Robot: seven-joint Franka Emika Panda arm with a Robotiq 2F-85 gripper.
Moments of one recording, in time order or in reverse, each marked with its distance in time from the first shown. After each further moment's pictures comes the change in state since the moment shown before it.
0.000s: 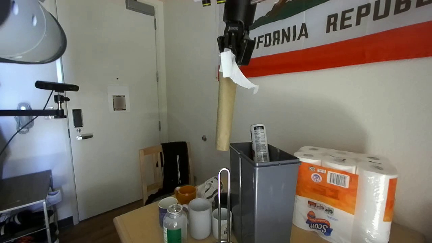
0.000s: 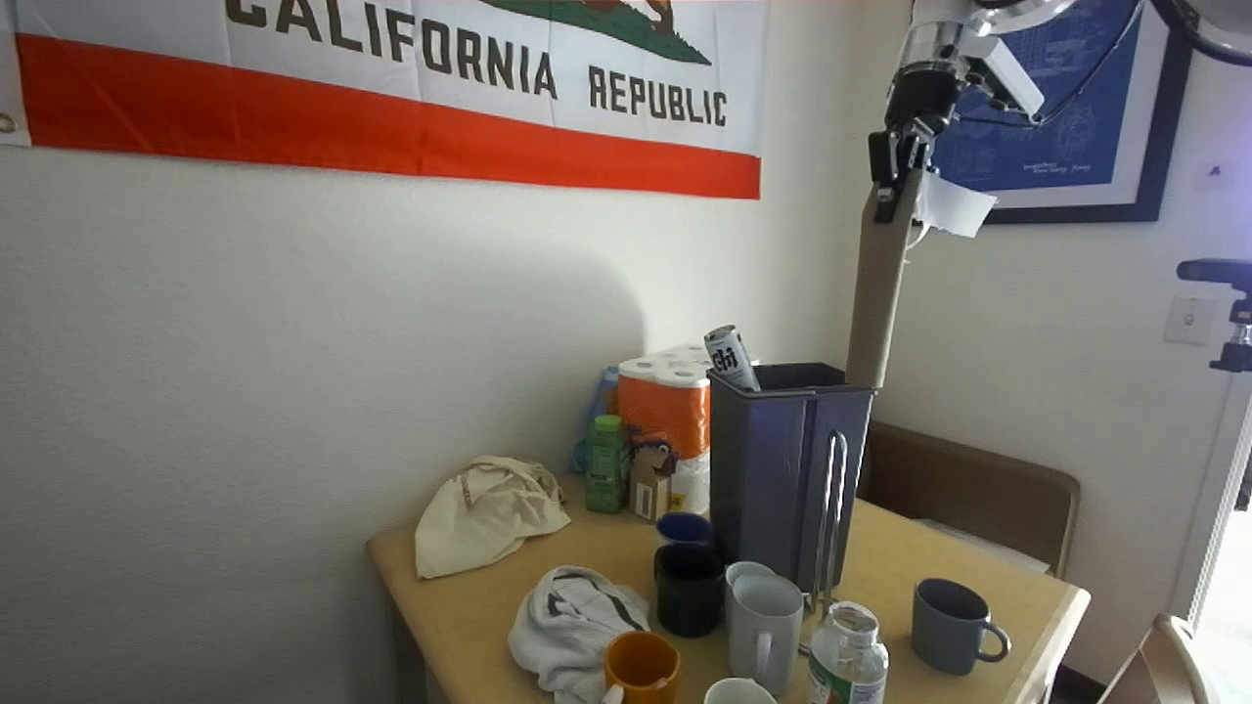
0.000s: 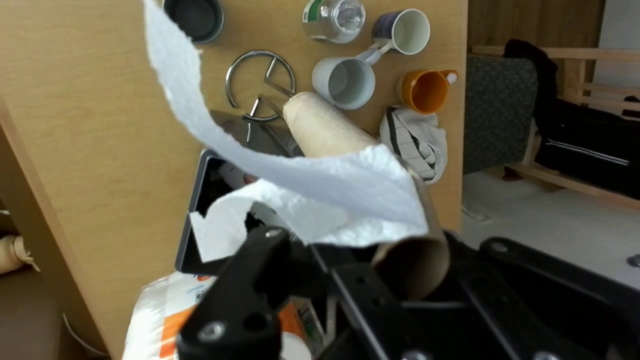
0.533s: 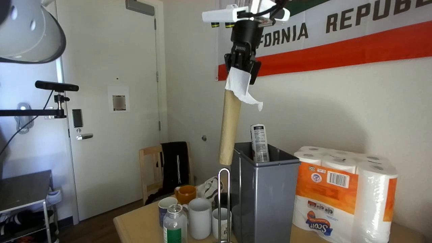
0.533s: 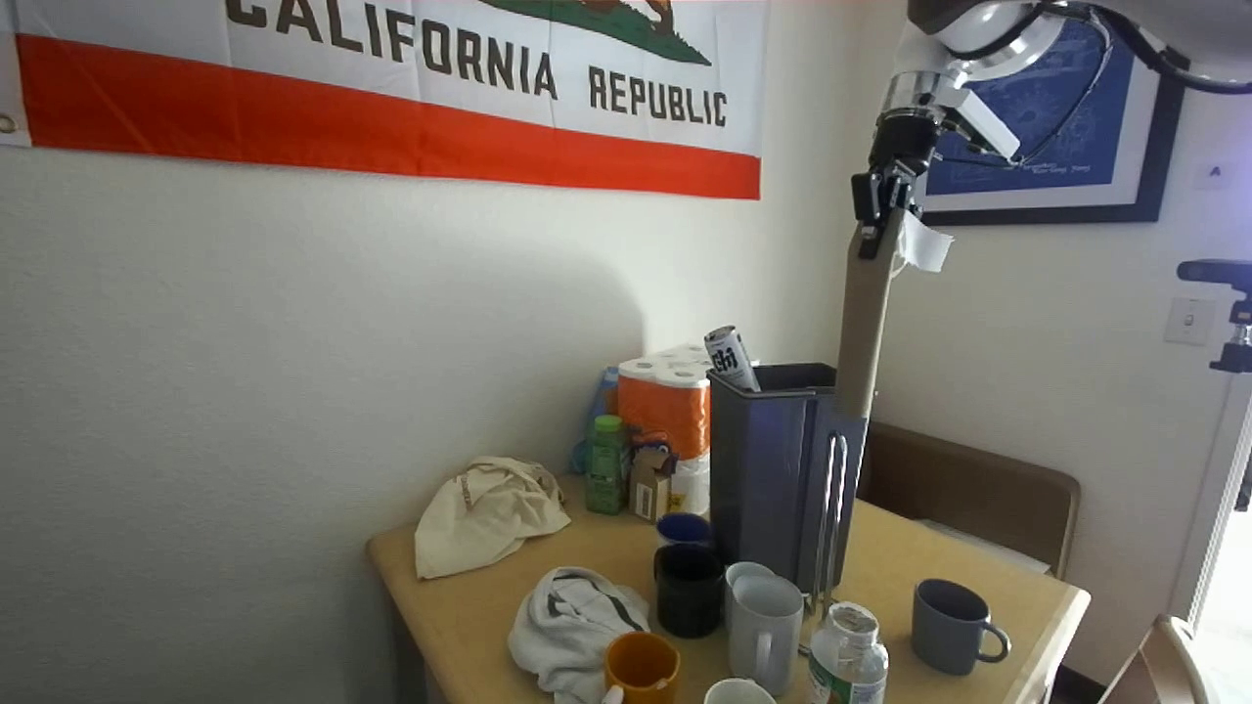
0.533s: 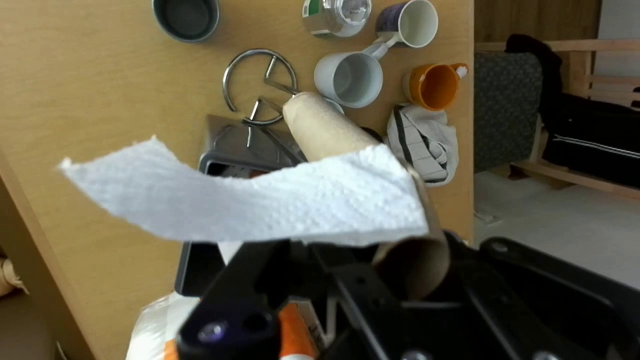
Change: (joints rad) arm 0.005 -0.004 0.000 -0.134 0.000 0.096 -0.004
